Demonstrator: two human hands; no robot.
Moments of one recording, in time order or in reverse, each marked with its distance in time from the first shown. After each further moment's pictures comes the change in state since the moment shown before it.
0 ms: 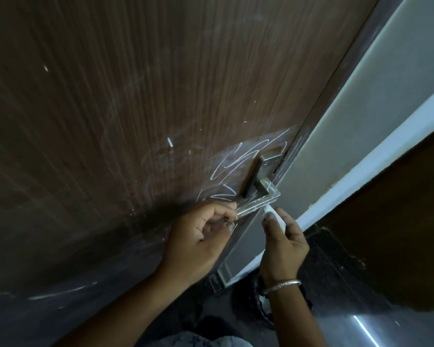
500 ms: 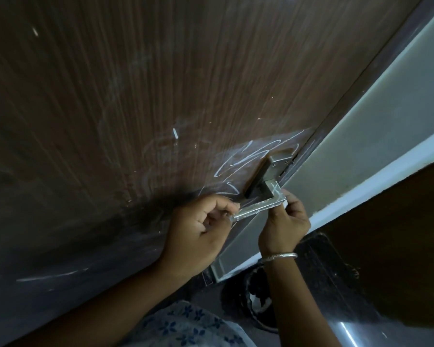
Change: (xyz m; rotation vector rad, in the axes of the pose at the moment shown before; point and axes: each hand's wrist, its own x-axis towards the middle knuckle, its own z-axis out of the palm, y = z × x) left_hand 0.008 -0.003 0.005 0.082 0.149 0.091; right_hand 0.032 -0.009 0.035 -0.007 -0.056 -0.153
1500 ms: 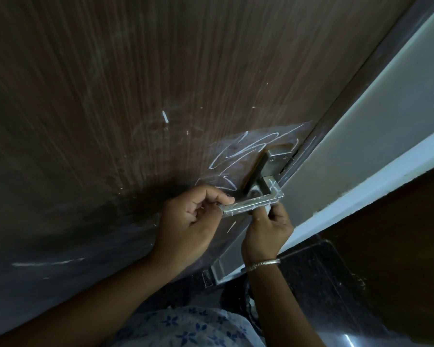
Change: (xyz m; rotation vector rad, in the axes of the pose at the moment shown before) left_hand -0.002 0.001 0.007 -0.022 0.091 0.004; right_hand -0.023 0.017 -0.001 -0.100 -0.097 0.018
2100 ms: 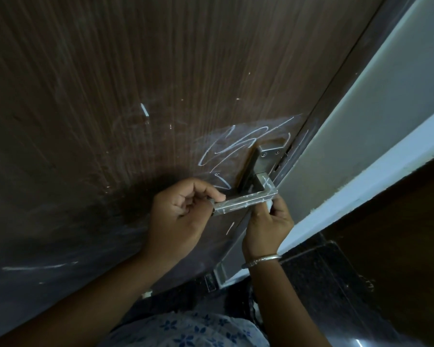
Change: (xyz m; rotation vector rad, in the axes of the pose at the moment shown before) left_hand 0.005 0.001 0.003 0.060 -0.005 0.089; right_hand 0.012 0.005 -0.002 0.060 -0.015 -0.025
